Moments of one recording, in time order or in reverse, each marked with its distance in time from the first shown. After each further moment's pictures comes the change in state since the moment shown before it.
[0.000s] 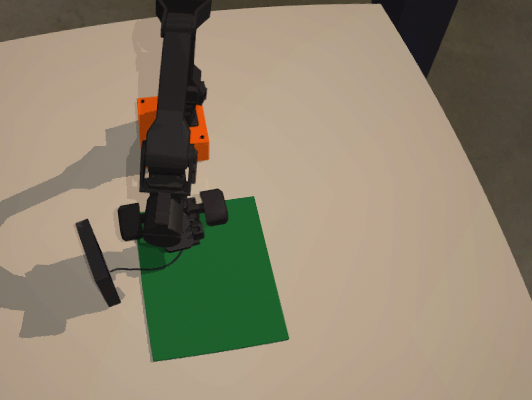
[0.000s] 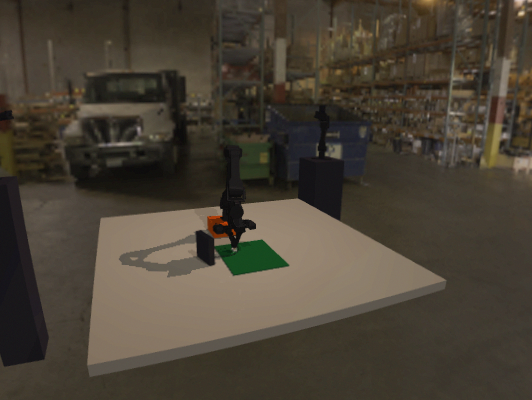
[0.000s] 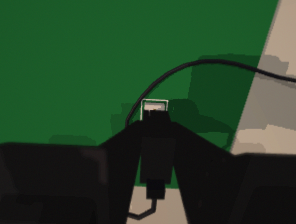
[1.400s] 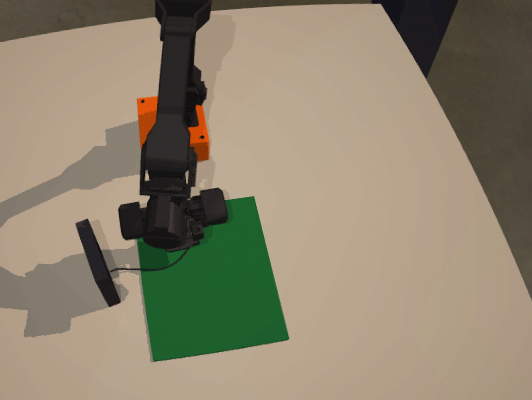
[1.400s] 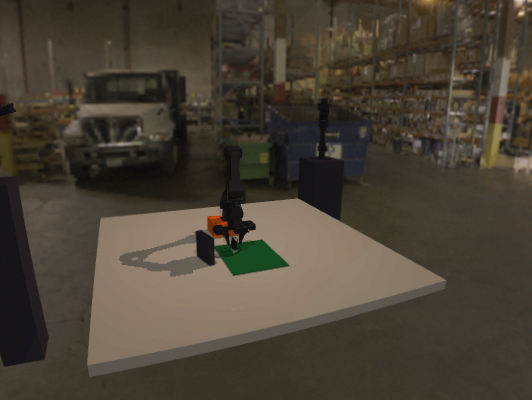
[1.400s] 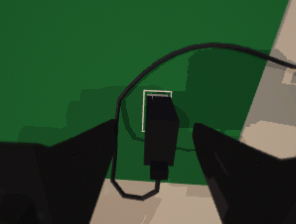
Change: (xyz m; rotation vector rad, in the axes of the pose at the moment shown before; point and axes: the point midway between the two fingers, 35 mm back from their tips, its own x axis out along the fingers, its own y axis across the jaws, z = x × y) arm 0.004 0.001 -0.006 0.005 0.034 0.007
